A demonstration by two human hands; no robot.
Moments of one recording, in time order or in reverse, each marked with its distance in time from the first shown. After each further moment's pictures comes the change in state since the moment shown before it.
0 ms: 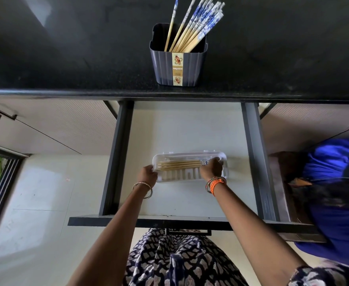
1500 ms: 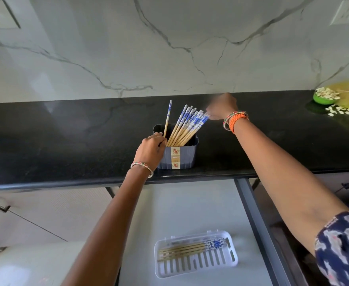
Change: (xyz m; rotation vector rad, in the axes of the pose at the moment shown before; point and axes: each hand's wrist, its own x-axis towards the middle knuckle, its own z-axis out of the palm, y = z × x) left_hand 0.037 0.277 -0.136 0.341 0.441 0.959; right_hand 0.046 -0.300 -0.259 0.397 0.244 -0.498
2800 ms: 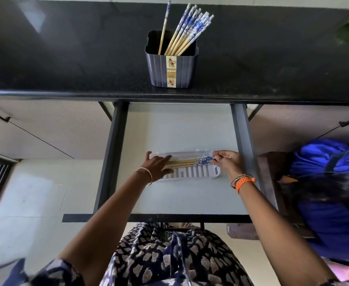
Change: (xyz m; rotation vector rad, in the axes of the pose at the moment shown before) left_hand -0.251 -0.038 0.120 0.259 -0.833 -0.052; right_hand -0.230 0.304 0.015 0.294 -0.161 0.446
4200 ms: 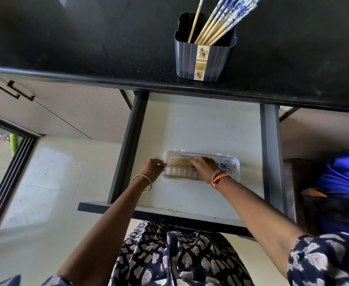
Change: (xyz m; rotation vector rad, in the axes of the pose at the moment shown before) left_hand -0.030 -0.036 0.018 -0.745 0.133 -0.561; right_hand 0.006 0.021 0.100 -1.451 -0.600 -0.759
